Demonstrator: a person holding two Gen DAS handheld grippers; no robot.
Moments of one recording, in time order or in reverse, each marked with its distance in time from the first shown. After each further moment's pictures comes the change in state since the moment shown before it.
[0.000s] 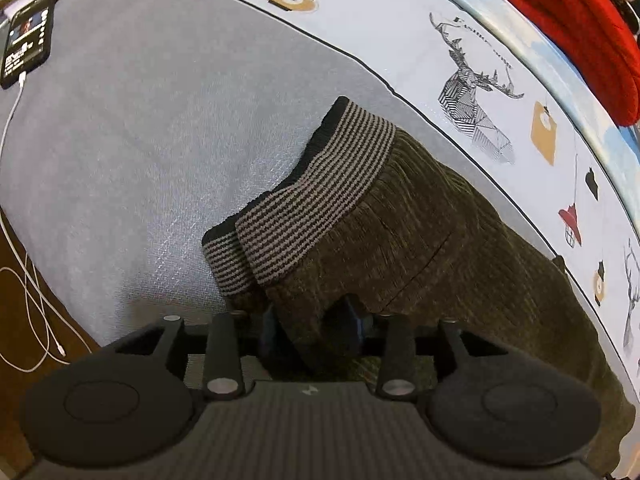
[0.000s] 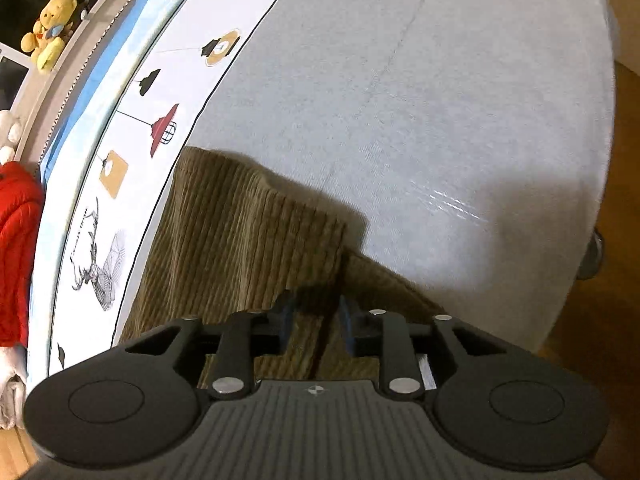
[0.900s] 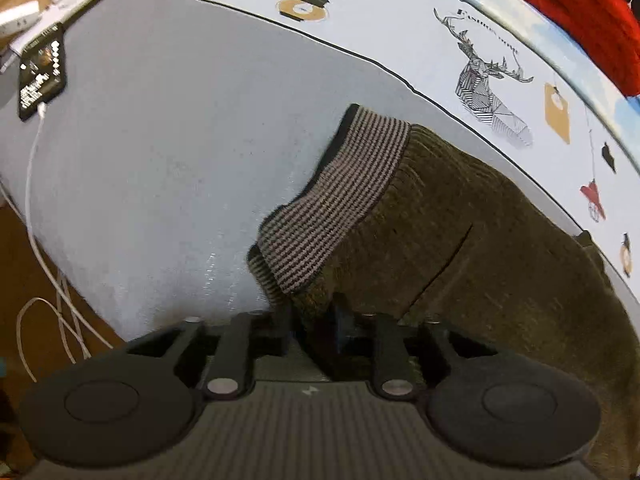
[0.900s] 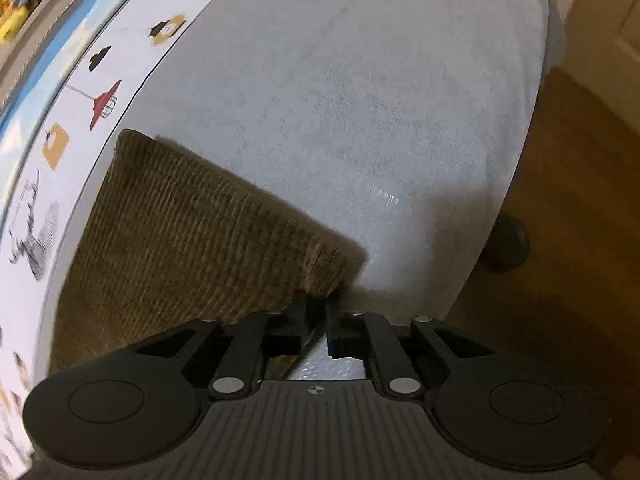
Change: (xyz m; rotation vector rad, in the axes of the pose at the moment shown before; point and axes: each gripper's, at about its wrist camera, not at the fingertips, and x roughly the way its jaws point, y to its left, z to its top) left arm -0.010 0.019 -0.005 0.103 -0.035 0.096; right arm -0.016 -0.022 -0.014 -0.070 -0.003 -0.220
